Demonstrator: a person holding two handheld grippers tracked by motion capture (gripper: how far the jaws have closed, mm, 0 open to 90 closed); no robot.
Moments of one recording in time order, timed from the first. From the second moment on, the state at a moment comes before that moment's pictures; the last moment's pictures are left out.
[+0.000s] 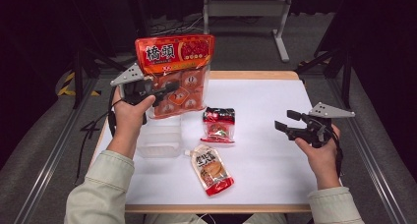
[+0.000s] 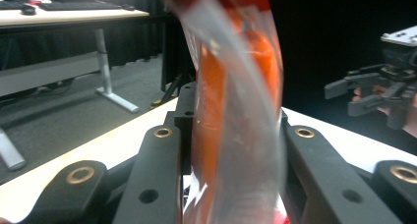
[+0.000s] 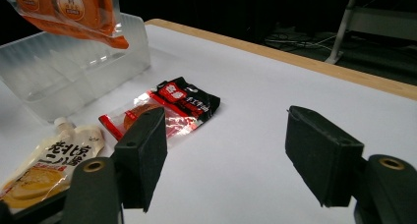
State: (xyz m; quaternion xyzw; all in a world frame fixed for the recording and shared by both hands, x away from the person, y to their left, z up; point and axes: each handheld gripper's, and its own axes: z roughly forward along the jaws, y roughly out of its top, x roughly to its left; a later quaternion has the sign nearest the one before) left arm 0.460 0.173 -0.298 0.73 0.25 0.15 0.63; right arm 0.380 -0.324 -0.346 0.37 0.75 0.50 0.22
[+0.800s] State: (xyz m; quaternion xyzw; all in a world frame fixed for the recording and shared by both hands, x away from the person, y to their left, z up) left arm 0.477 0.210 -0.327 0.69 0.33 0.18 0.61; right arm 0.380 -0.324 -0.348 0.38 0.75 0.50 0.21
